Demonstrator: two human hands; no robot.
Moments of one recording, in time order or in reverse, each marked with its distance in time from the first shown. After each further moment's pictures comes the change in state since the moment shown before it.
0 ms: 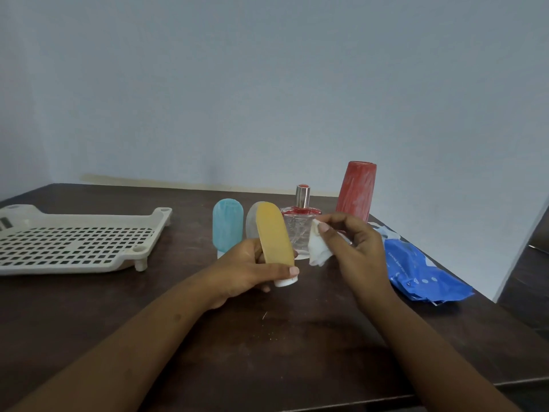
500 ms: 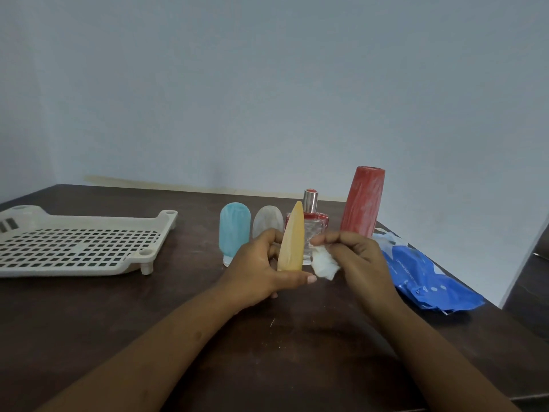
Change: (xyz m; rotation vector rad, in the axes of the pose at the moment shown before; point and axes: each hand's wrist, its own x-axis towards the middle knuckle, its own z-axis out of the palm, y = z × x) left_hand 0.005 -0.006 0.009 0.170 0.196 0.186; right_hand 0.000 0.005 0.000 0.007 -0.129 0.128
